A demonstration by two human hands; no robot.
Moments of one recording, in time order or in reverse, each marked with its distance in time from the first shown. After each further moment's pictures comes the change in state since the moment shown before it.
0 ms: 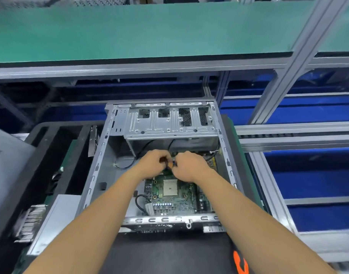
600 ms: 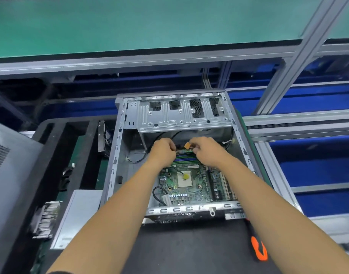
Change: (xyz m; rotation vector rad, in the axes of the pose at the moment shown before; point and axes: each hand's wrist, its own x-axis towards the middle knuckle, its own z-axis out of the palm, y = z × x) left_hand -0.001 0.000 -0.005 -0.071 0.198 -0.241; right_hand -0.002 0.005 -0.008 0.300 0.089 0.078
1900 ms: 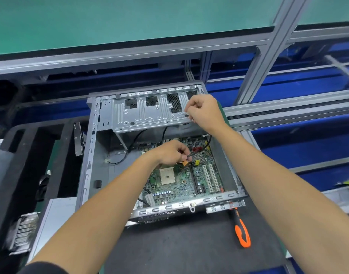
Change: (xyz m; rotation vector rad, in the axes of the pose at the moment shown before) left_hand -0.004 0.051 0.027 -0.001 -0.617 0.236; right_hand 0.001 0.004 -0.075 0.439 0.493 -0.017
